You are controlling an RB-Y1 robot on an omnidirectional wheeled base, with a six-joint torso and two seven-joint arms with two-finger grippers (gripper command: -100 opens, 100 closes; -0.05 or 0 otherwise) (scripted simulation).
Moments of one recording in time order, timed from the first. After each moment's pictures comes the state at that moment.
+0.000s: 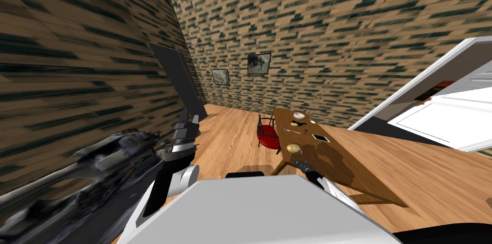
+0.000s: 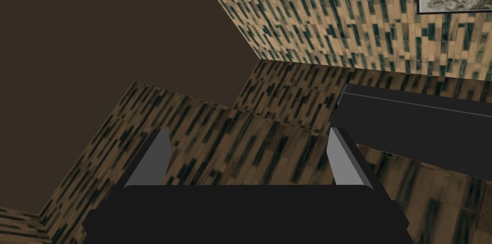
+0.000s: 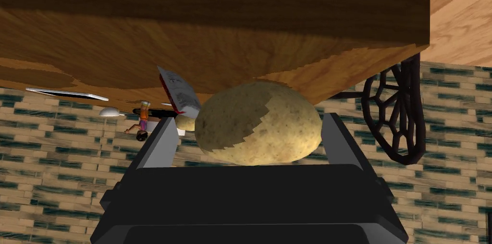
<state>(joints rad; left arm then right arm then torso) 0.54 0.05 0.06 -2.36 0.06 -0.39 -0.12 0.32 -0.58 0.07 -1.10 0.50 0.04 0.46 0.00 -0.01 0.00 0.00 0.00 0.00</state>
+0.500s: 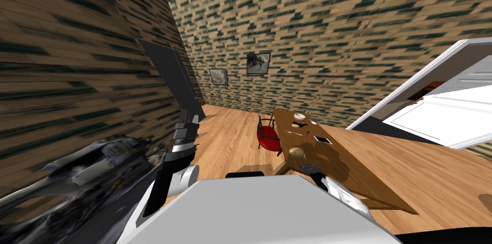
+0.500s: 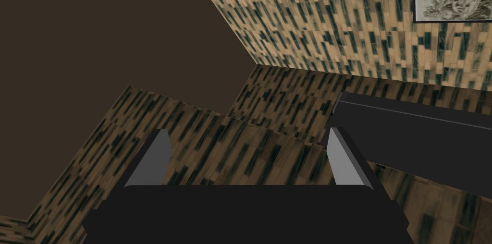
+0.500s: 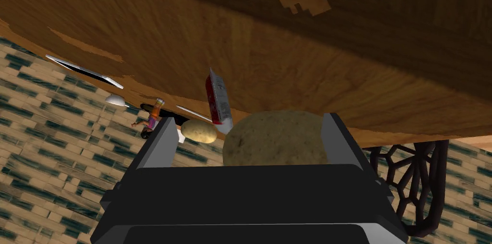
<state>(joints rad) 0.54 0.05 0.06 -2.36 0.06 -0.39 -0.12 0.27 -0.65 0.13 -0.97 0.57 0.11 0.53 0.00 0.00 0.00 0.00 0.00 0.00</state>
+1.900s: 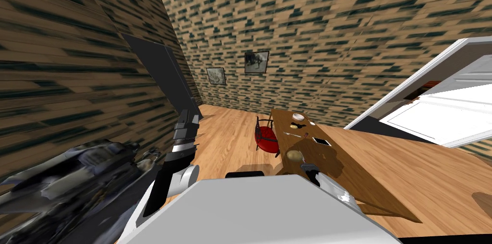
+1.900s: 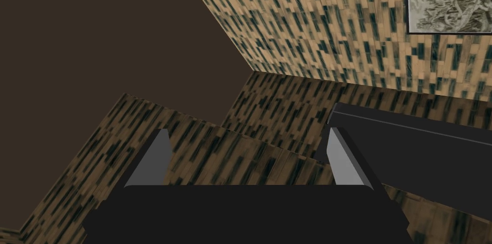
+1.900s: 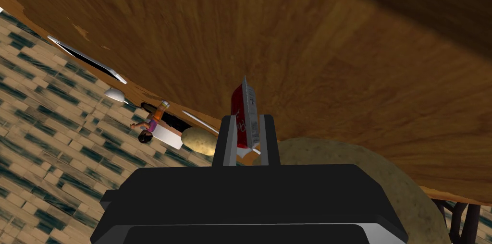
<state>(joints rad) 0.54 0.05 0.06 -2.36 0.06 -0.39 -0.12 0.19 -0.61 0.14 -0.89 0.66 0.18 0.59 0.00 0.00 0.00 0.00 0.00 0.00</state>
